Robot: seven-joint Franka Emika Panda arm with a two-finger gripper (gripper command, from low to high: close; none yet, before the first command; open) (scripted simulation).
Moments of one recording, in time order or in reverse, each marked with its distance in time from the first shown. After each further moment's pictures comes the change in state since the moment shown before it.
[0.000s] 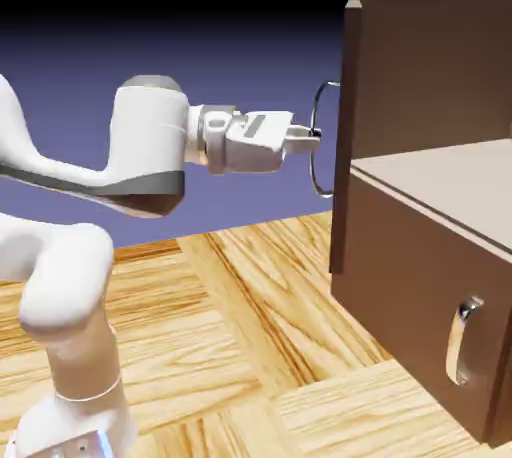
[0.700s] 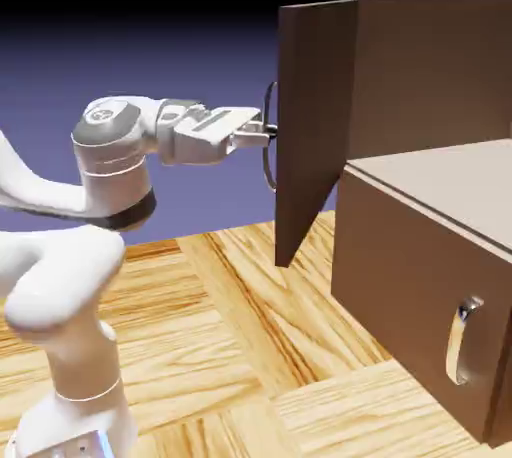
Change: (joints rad) arm -0.035 -0.378 0.224 -0.237 0.855 -0.141 -0.651
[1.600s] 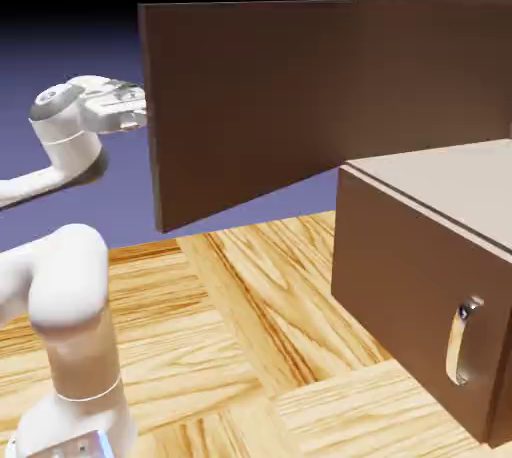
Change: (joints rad) arm 0.224 -0.088 0.829 0.416 0.731 -1.144 -0.101
